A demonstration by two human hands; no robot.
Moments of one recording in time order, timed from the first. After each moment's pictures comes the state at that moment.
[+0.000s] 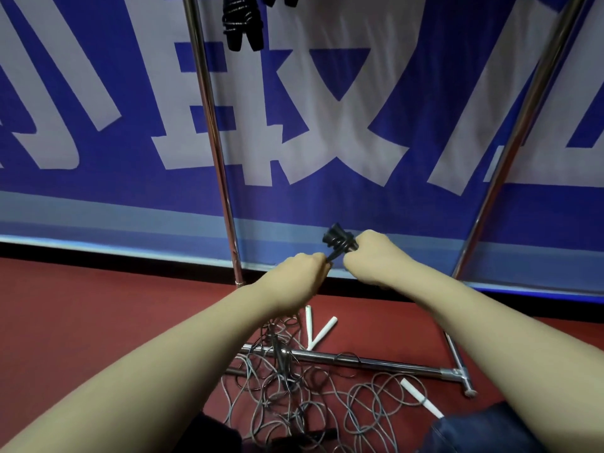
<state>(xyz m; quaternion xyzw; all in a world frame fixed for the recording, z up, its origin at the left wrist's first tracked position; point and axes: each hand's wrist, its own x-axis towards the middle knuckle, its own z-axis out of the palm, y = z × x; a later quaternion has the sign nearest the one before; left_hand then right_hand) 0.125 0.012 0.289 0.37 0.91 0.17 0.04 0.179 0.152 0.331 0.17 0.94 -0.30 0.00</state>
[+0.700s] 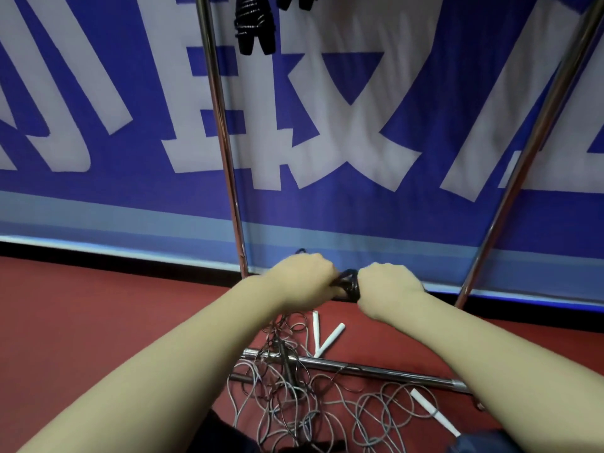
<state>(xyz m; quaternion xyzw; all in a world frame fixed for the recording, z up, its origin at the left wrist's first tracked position) 0.122 0.012 0.313 0.43 0.90 -0.03 0.02 0.175 0.147 0.298 0.09 0.99 0.07 0.06</state>
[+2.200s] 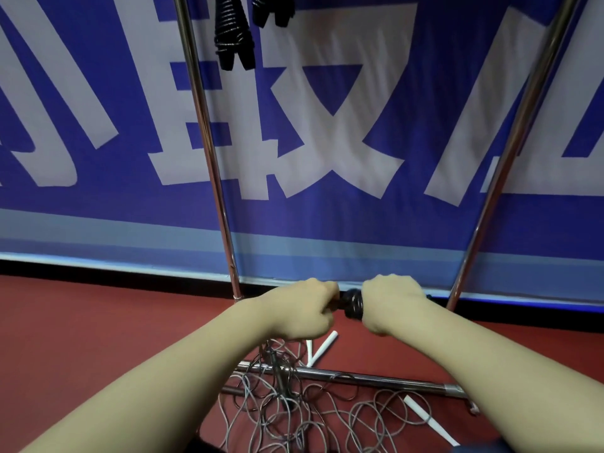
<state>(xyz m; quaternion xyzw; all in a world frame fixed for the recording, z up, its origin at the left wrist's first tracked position) 0.134 0.018 0.302 0.46 0.88 0.09 0.11 0.192 0.157 0.310 0.12 0.97 0.12 0.15</state>
